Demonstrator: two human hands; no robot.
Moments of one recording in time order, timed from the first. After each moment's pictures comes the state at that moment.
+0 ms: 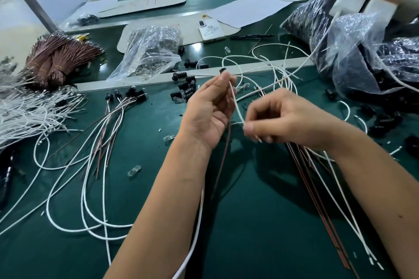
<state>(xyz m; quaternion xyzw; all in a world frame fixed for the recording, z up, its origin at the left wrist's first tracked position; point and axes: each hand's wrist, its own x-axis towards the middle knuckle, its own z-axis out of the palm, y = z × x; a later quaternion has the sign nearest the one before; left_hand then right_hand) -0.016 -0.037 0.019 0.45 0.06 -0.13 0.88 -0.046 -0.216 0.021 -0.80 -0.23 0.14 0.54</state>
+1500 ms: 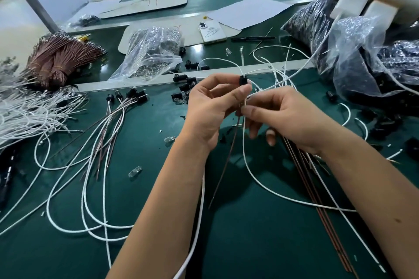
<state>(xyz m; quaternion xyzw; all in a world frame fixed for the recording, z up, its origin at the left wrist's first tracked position) -0.024 -0.037 0.022 0.55 -0.07 -0.05 0.83 -0.044 -0.207 0.015 -0.76 -0.14 0.09 0.63</state>
